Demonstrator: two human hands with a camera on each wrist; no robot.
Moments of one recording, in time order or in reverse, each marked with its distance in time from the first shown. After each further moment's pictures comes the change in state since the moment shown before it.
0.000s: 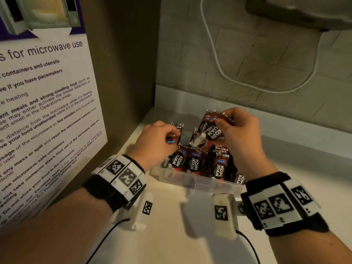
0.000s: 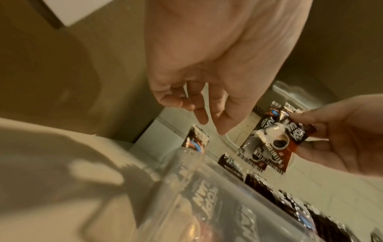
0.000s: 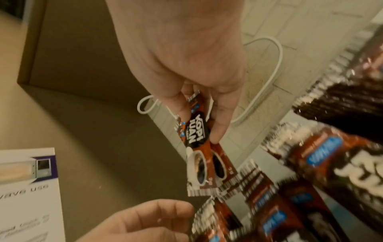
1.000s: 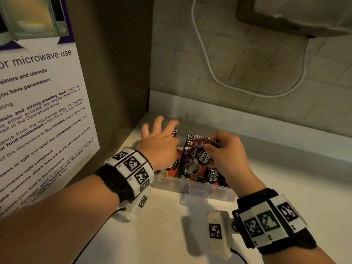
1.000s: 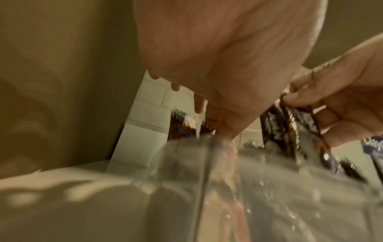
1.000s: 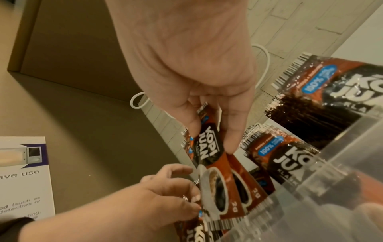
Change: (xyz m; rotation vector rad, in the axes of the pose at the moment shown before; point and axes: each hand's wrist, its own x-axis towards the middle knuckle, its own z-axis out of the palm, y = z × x) left_hand 0.018 0.023 0.011 0.579 -0.275 0.090; right_hand -0.010 0.027 -0.003 -0.310 -0.049 0.063
